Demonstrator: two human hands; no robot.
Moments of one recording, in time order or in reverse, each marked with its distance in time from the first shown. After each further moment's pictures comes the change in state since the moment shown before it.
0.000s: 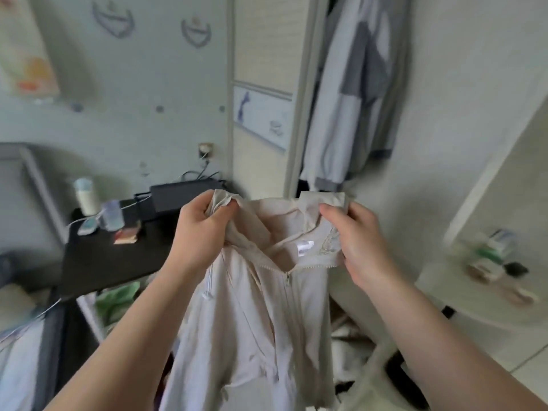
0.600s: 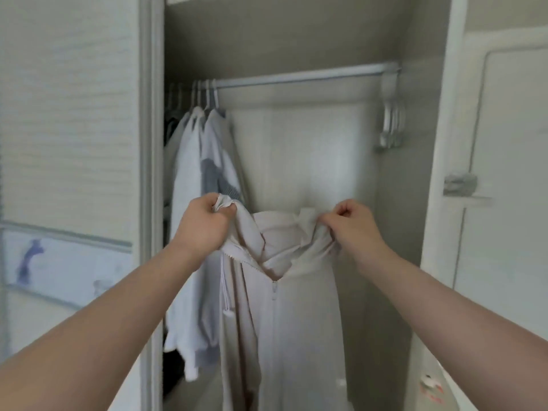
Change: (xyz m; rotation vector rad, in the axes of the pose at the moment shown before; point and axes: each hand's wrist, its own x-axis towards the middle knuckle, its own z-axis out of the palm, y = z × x) left_hand 0.373 0.091 0.273 -0.114 -0.537 0.310; right_hand 0.266 -0.159 -0.117 -0.544 0.802 -0.319
